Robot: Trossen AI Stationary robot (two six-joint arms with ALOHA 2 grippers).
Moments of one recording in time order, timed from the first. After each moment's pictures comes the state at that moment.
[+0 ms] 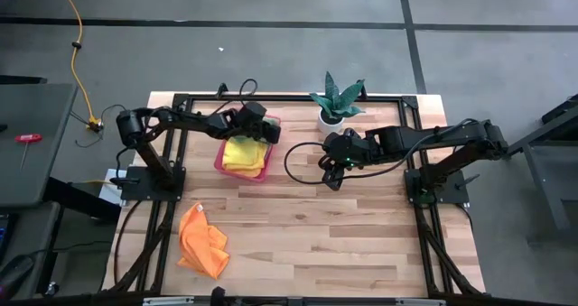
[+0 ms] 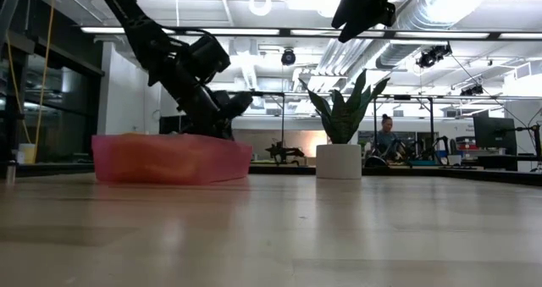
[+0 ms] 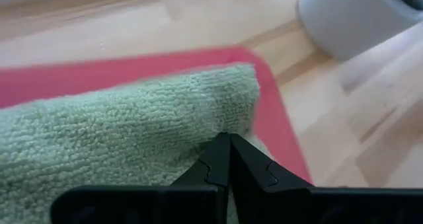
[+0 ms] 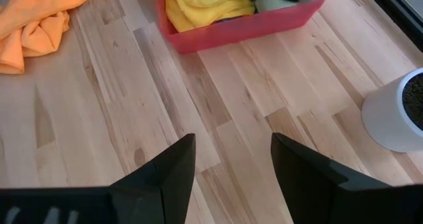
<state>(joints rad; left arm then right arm) 0.60 1.70 0.81 0.10 -0.08 -0.62 0.08 1.42 1.33 -0.84 0.24 0.47</state>
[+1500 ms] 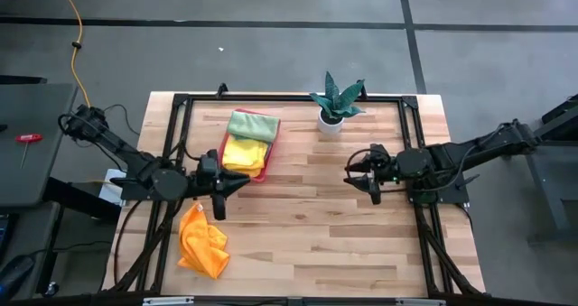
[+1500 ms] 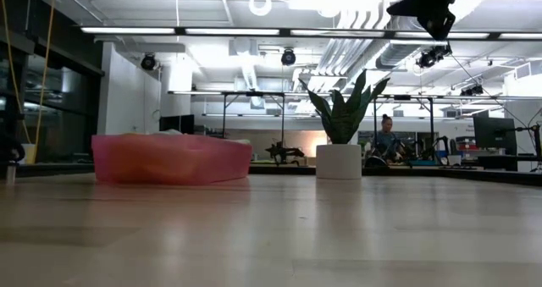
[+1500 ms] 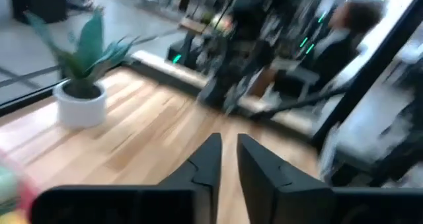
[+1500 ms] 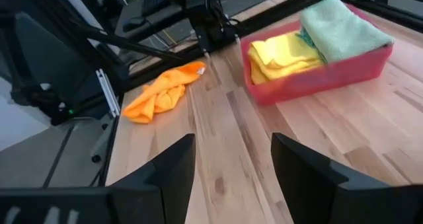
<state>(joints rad) -0.46 0.98 0.77 -0.02 -0.79 -0.49 0.28 0.81 0.66 -0.20 0.28 0.52</state>
